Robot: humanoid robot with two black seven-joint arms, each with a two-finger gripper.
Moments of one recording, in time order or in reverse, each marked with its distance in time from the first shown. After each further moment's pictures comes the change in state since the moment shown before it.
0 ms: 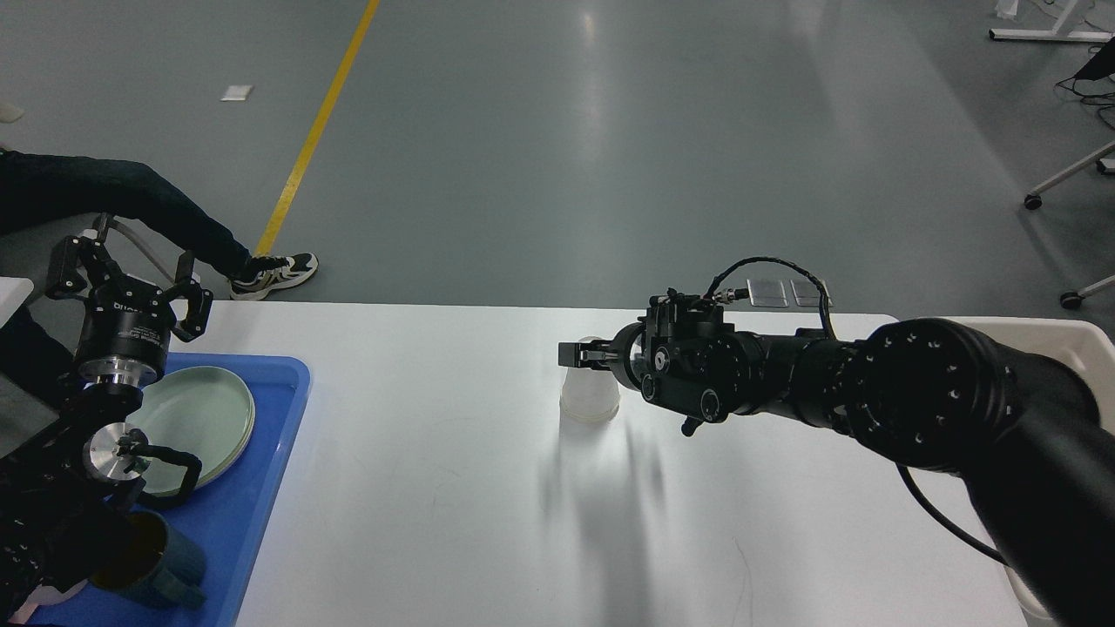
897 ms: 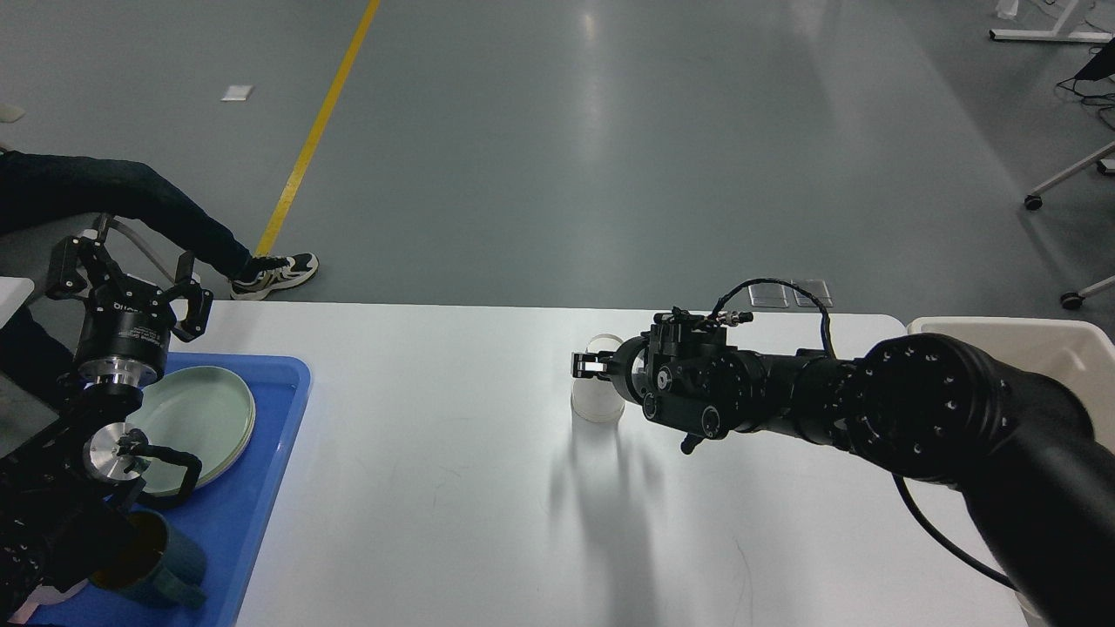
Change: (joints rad) left arm 0.000 0.000 0.000 0.000 0.000 0.000 0.000; right arm -0.045 -0.002 0.015 0.005 -0.007 -0.061 0.008
